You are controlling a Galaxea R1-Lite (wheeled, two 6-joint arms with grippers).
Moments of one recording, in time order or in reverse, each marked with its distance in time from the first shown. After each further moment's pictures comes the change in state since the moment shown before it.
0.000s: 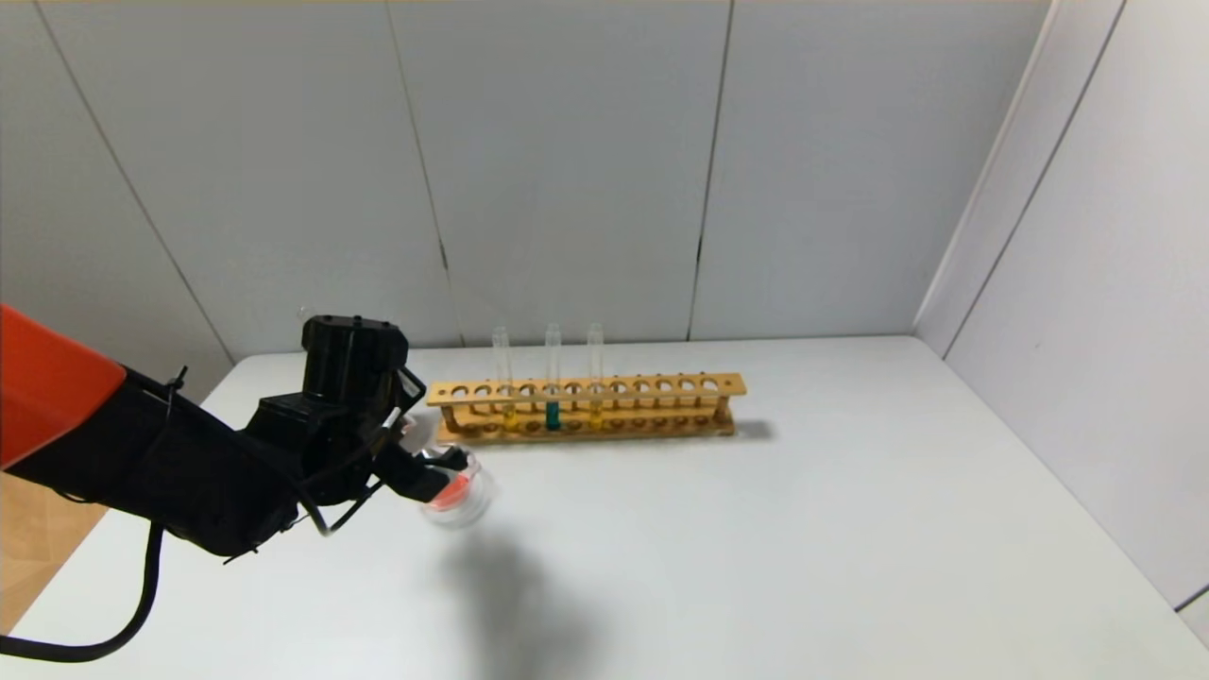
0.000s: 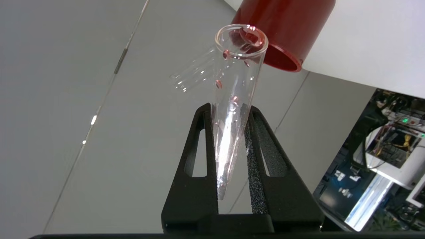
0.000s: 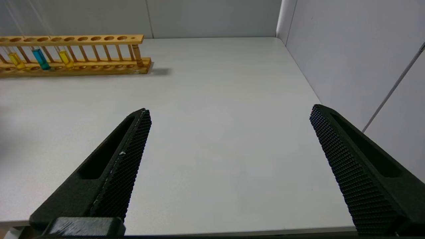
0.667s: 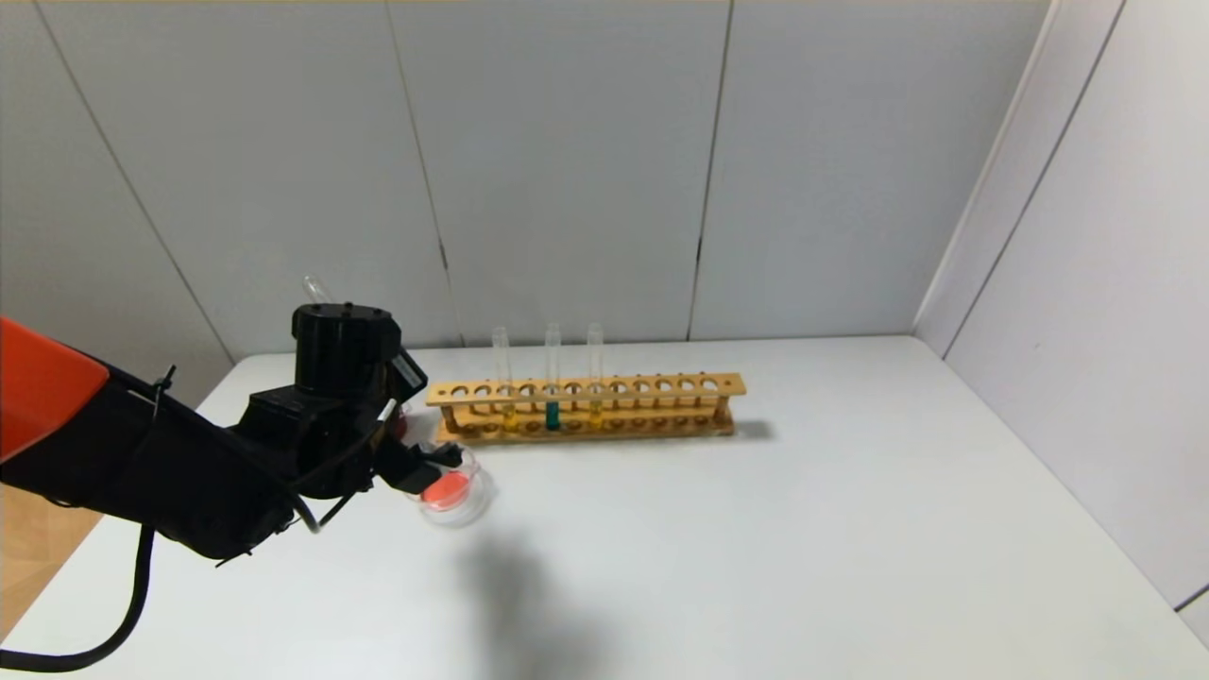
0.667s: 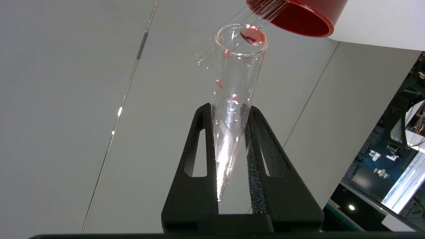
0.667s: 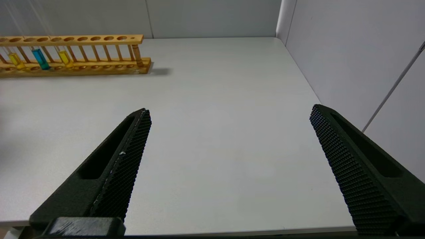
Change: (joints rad) left arm -0.008 -0.020 0.005 -0.064 0.023 0.143; right arm 0.000 0.000 0.000 0.000 0.000 0.000
